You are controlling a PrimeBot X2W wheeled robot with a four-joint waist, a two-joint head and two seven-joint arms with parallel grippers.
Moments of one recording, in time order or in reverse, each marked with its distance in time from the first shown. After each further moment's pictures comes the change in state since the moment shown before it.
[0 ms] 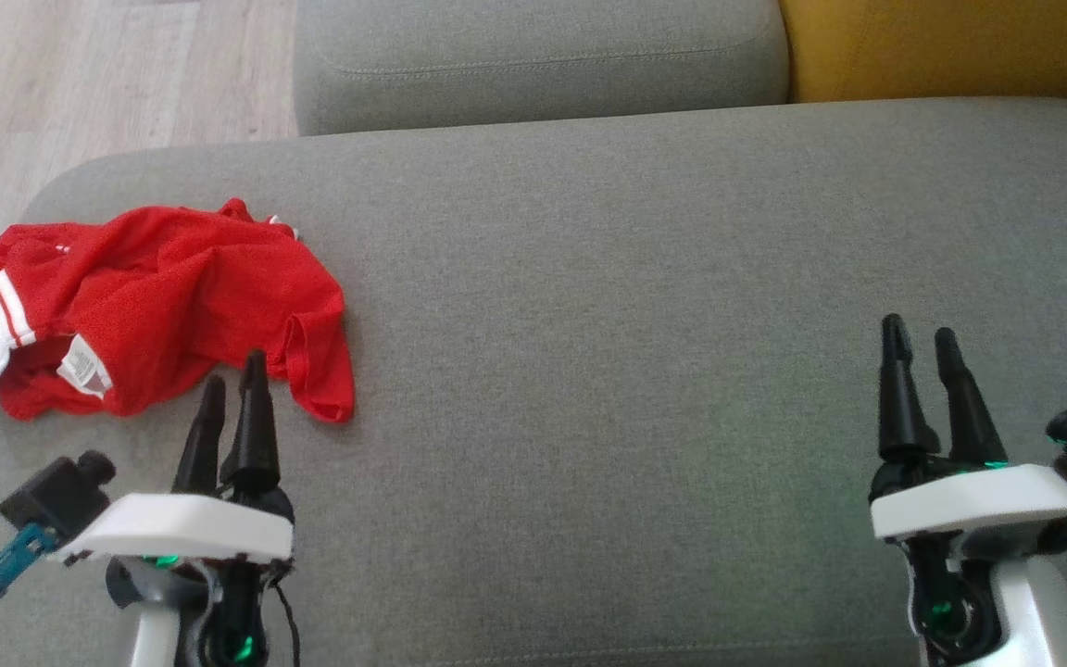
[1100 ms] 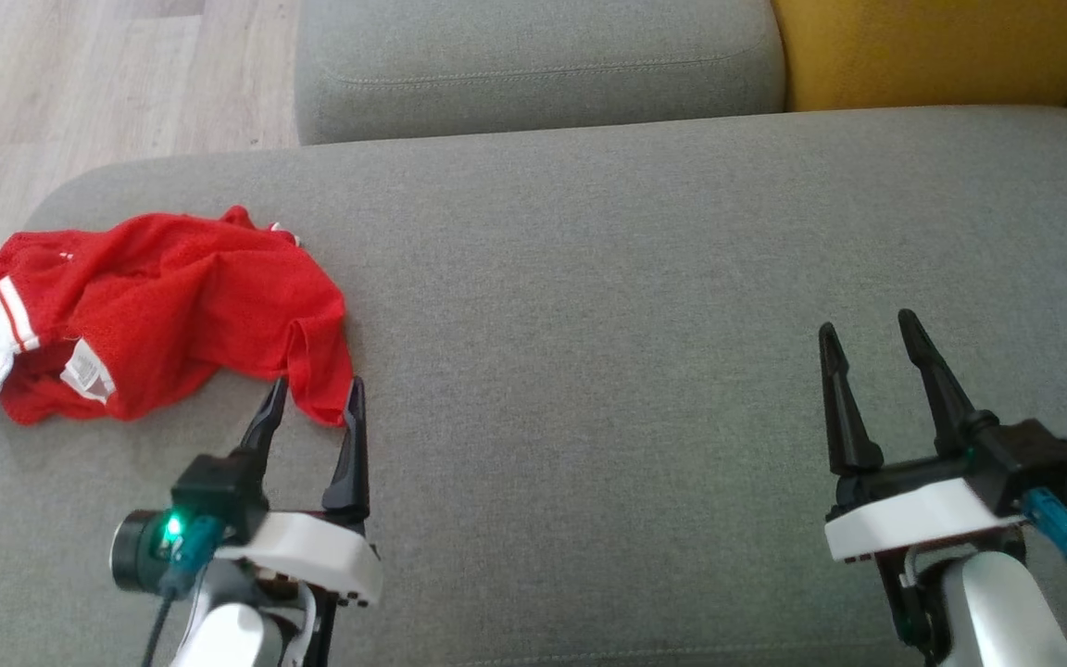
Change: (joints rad) left arm -0.028 0.184 -0.343 -0.006 0.453 0.253 -0.093; right arm 0.000 -0.001 0.042 -0.014 -0.508 0.000 -0.093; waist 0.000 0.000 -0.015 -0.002
